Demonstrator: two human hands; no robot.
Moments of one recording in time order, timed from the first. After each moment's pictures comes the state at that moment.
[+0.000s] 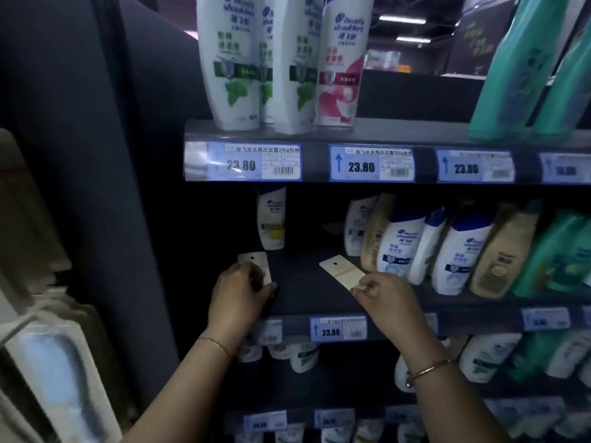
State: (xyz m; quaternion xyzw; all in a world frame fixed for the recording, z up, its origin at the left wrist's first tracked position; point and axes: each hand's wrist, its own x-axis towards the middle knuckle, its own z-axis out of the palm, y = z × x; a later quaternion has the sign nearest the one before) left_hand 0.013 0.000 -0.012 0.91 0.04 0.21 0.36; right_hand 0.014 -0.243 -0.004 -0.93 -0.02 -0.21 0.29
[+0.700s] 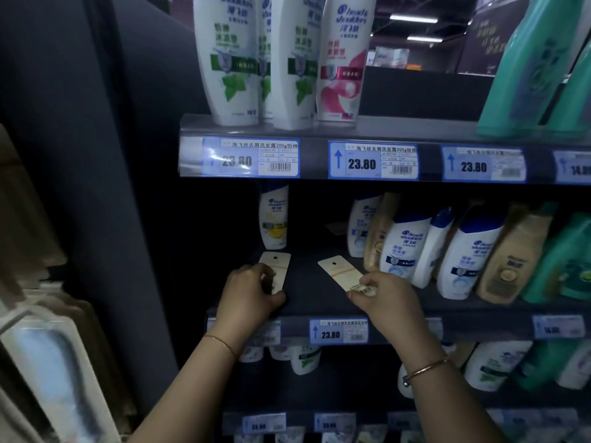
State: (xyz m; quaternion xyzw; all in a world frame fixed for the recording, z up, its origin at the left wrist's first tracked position) left_hand 0.018 -0.013 -0.014 0.92 0.01 0.20 0.33; right_hand 0.031 -0.245 -0.017 -0.93 -0.01 -0.21 0.30
